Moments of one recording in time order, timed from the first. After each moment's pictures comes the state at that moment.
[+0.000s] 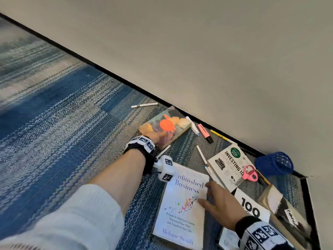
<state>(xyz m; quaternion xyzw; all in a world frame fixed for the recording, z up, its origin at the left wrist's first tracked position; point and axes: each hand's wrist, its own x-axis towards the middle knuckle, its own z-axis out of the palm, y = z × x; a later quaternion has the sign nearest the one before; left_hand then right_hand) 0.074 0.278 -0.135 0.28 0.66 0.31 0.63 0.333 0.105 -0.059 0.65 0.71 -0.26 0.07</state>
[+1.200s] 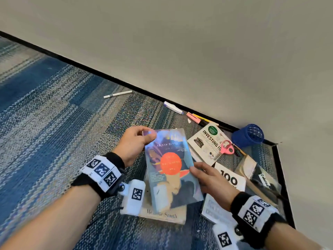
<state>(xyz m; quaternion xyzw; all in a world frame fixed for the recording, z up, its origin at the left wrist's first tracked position) 0.100 0.175 -0.062 0.40 0.53 0.42 0.62 0.347 0.083 -0.046 0.64 0.39 -0.61 -0.25</state>
